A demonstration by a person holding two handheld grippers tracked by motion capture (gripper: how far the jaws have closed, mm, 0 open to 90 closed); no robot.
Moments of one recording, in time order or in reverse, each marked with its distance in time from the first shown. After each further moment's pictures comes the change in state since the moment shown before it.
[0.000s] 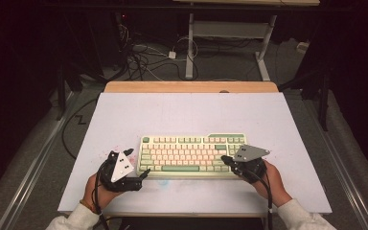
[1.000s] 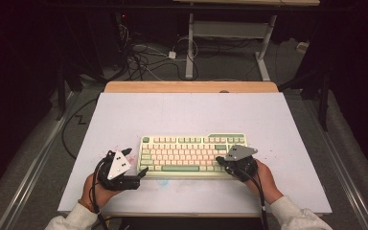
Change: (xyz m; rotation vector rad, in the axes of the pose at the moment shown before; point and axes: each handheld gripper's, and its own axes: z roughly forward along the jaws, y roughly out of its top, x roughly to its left) left arm 0.007 -0.001 -0.002 -0.003 -0.011 -0.046; right arm 0.003 -0.002 0.025 0.053 0.004 -0.009
